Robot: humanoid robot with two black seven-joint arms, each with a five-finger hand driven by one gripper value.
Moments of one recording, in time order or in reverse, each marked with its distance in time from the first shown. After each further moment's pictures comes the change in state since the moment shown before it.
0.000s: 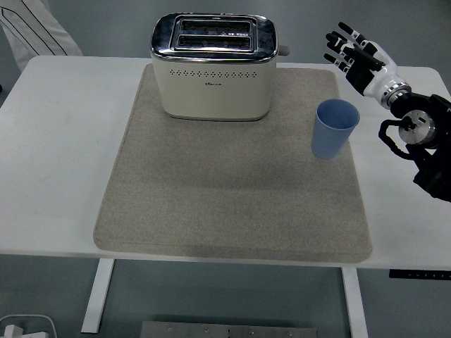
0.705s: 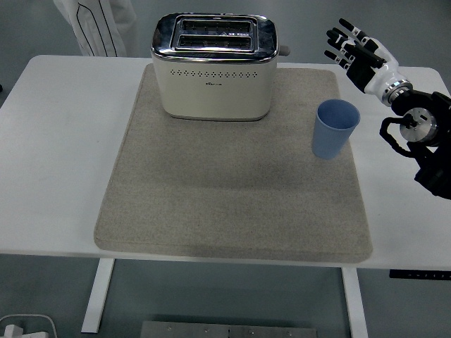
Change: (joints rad) left arm 0.000 0.000 0.002 0.010 -0.002 0.003 0.000; right arm 0.006 -0.008 -0.001 -0.001 0.000 0.010 0.001
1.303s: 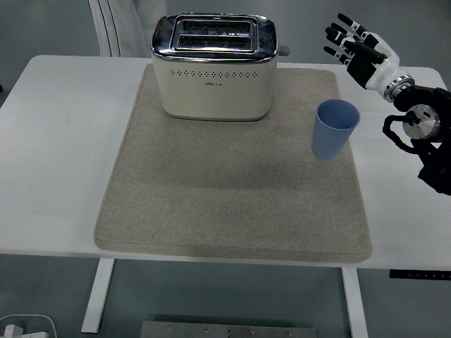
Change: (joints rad) left arm 0.000 0.000 0.001 0.001 0.000 -0.001 0.000; right arm 0.015 -0.005 -0.003 0.002 -0.056 0.022 0.010
